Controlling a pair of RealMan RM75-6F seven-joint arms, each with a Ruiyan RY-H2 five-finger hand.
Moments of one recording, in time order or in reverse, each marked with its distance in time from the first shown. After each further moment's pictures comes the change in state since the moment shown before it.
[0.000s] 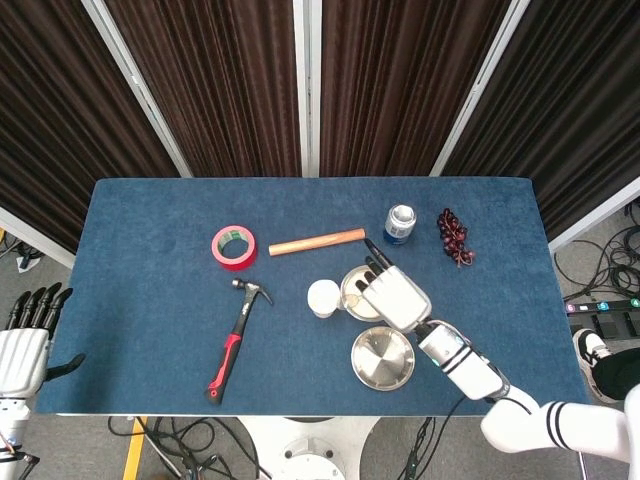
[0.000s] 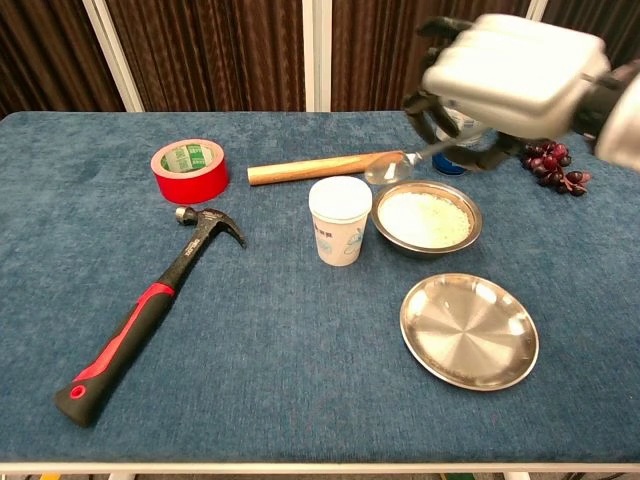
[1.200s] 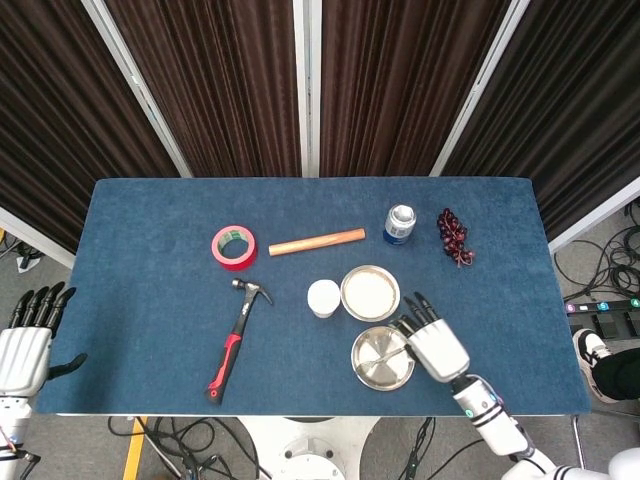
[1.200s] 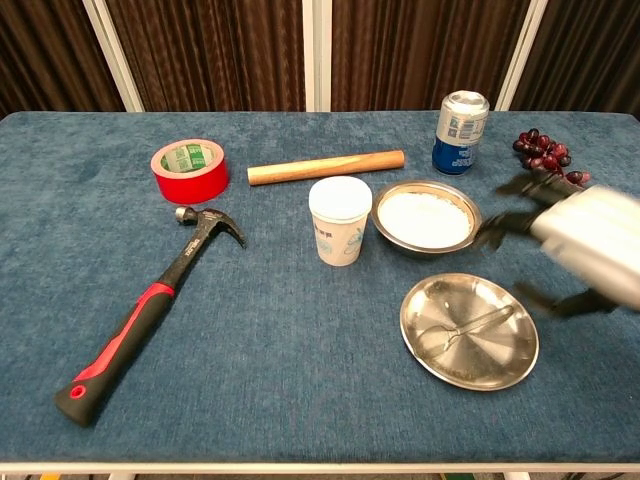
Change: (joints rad) left arm -0.007 0.004 0.003 -0.006 -0.006 -0.014 0.003; right arm -0.370 -0.205 -0.090 0.354 -0.194 0.221 0.413
